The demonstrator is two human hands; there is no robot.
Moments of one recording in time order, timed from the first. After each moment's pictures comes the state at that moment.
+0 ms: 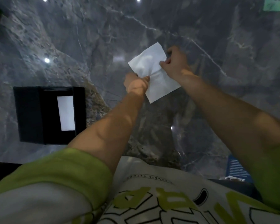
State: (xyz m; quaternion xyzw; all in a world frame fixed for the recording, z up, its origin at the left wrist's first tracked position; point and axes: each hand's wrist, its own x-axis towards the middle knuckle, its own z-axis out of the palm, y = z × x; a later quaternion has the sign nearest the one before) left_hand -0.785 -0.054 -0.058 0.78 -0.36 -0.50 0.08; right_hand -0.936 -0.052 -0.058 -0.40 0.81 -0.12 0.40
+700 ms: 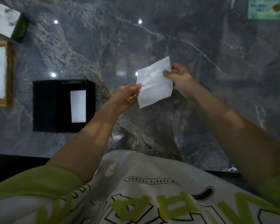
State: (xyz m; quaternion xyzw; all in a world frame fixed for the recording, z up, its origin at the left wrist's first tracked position) left_hand -0.694 -0.009 -0.003 0.58 -0.21 -0.77 0.14; right_hand -0.903 0.030 0.004 -0.23 0.67 -0.38 0.59
